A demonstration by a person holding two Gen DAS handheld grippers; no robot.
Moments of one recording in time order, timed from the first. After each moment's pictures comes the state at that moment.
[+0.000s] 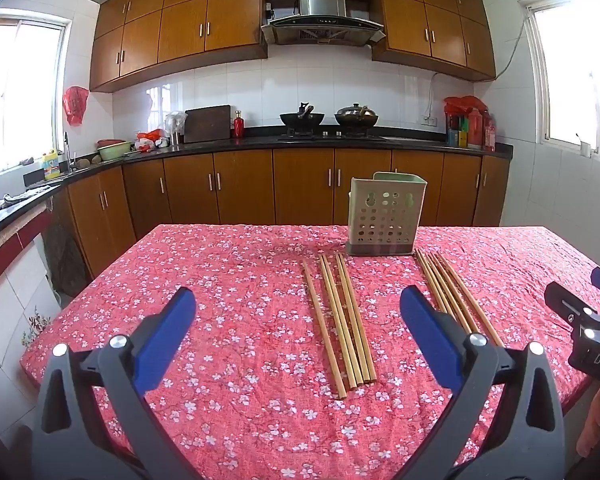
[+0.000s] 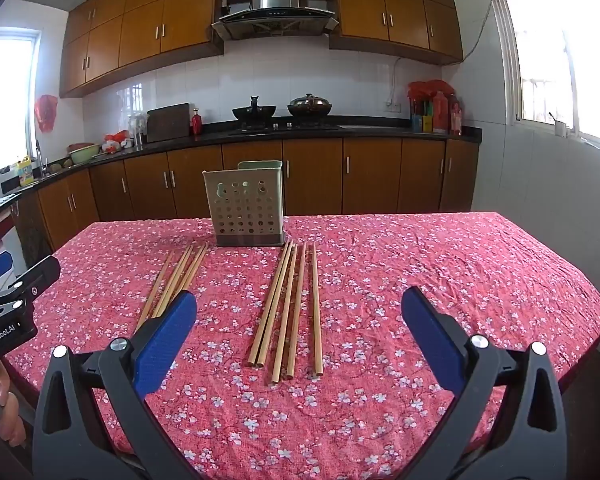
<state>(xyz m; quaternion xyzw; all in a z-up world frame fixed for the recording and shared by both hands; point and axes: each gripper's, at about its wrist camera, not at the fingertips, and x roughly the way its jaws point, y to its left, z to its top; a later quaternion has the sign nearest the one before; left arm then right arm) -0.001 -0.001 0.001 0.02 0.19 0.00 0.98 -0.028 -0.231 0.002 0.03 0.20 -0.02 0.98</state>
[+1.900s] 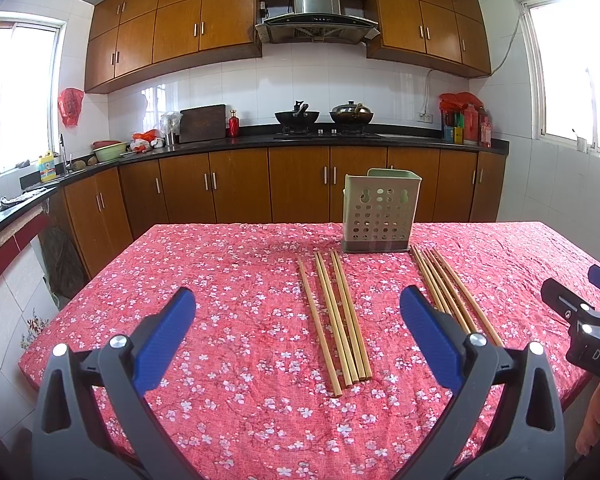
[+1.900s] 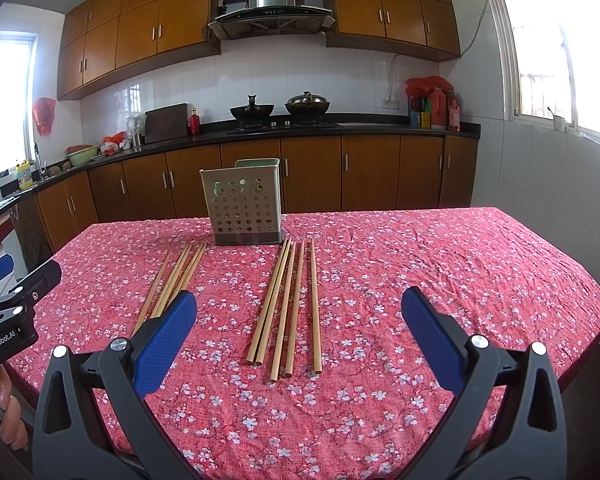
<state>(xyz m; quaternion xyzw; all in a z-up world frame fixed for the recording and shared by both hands) 0.001 0.000 -0.003 0.02 0.19 0.00 0.98 -0.026 -0.233 0.002 0.03 0.20 -0.02 0.98</state>
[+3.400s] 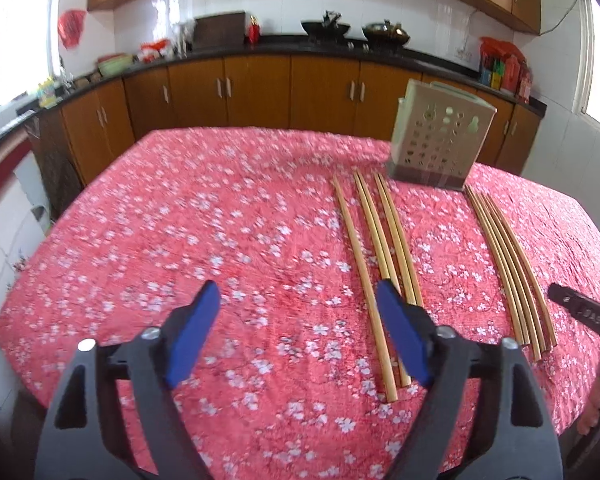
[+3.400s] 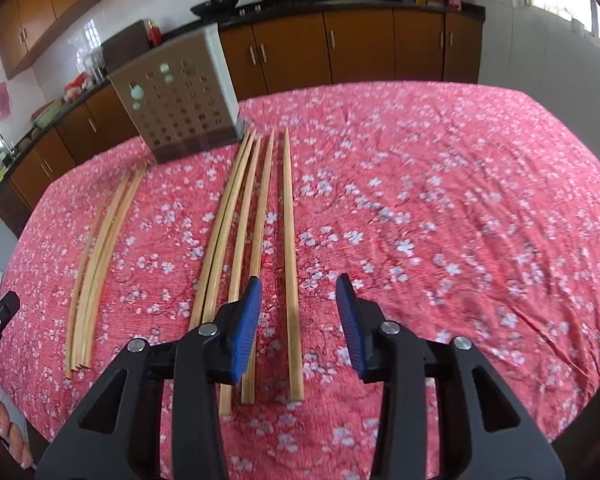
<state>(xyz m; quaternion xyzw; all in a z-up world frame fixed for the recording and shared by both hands) 0.102 0.033 -0.058 -0.03 0.36 0.02 0.93 0.100 -0.265 -0.073 0.10 0.42 -0.02 0.90</state>
